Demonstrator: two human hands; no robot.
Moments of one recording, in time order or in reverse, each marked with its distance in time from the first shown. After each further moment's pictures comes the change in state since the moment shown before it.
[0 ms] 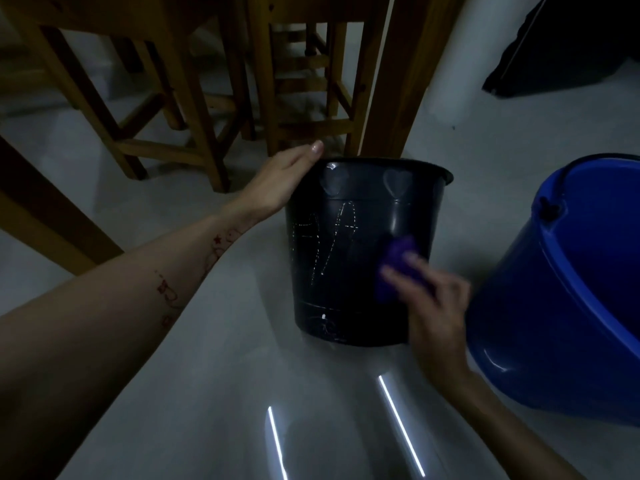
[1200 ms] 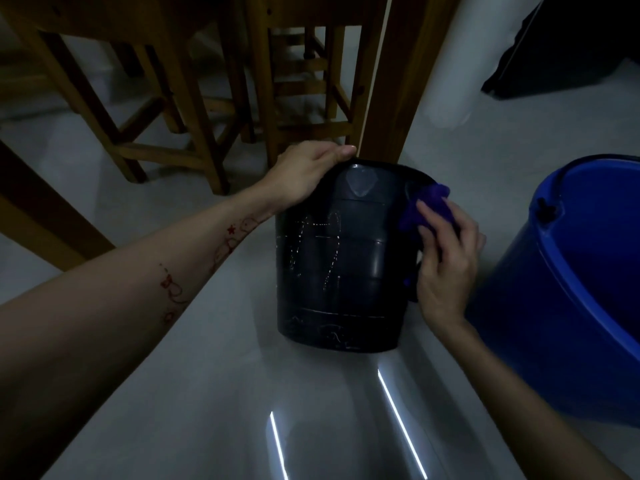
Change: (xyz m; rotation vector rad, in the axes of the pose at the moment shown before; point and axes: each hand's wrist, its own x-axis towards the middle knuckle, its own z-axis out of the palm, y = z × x) left_hand 0.012 0.033 0.012 0.056 -0.043 -0.010; right_hand 0.059 0.022 0.015 0.098 0.142 0.307
